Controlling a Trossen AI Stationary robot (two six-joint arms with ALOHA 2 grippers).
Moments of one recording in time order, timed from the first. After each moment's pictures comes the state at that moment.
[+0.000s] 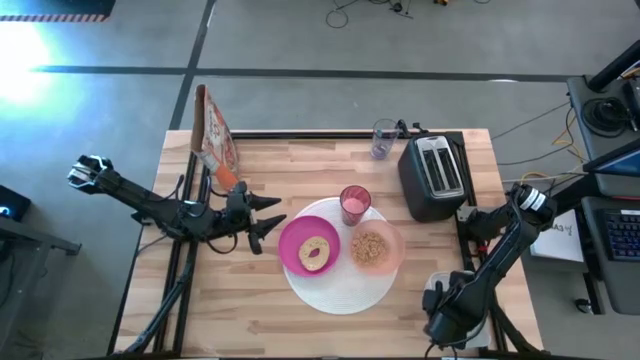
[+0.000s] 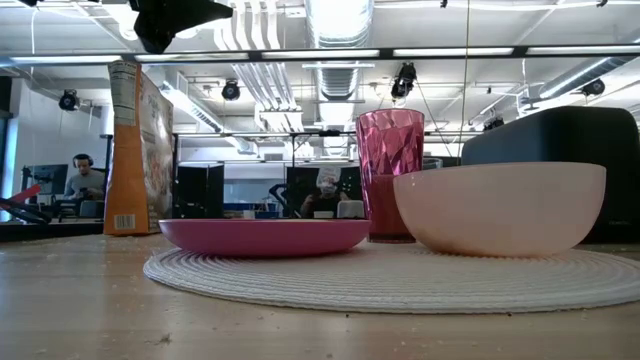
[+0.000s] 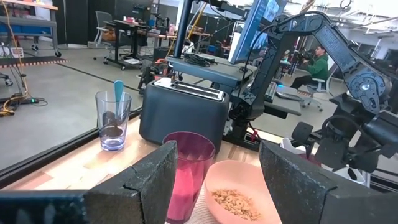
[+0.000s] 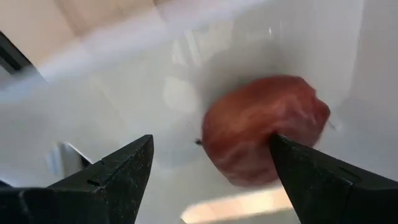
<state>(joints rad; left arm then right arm) -0.39 0.96 0.56 0.38 -0.71 -0.25 0.94 1.68 1.12 -1.09 -0.40 1.24</state>
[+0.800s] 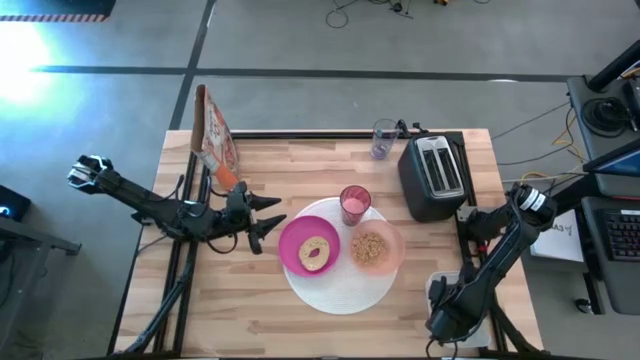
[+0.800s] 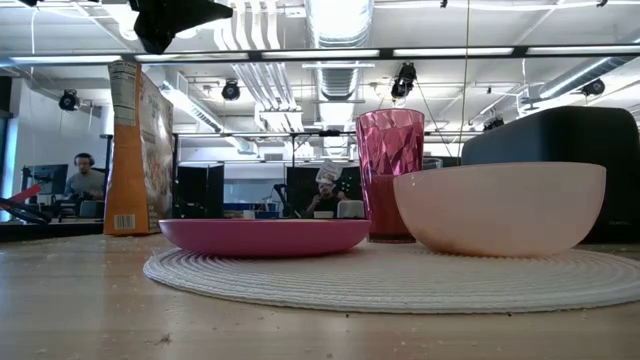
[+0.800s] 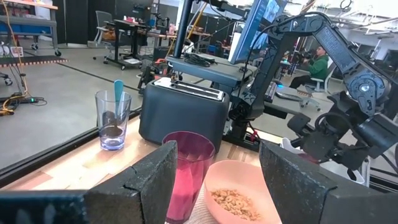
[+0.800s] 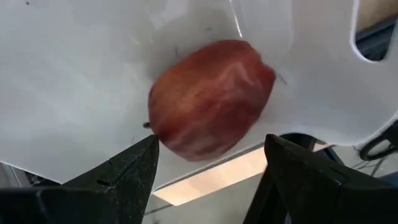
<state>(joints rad) -0.39 0.96 0.56 0.38 -0.71 -0.25 0.95 1.68 1.12 -1.24 -0.45 1.35</state>
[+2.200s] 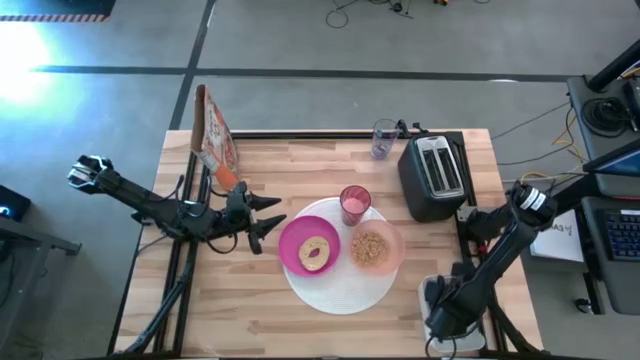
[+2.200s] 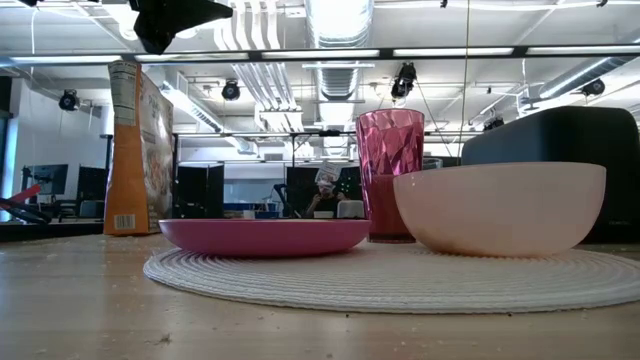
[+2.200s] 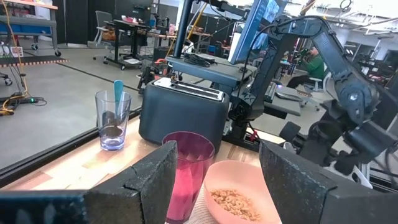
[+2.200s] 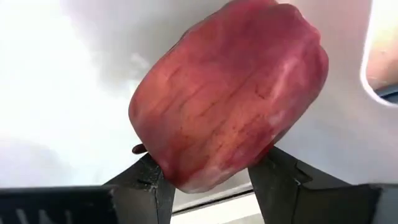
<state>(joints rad) -0.39 0.96 0.56 0.38 -0.71 -0.25 0.95 1.68 1.02 -1.12 -0.35 1.23</state>
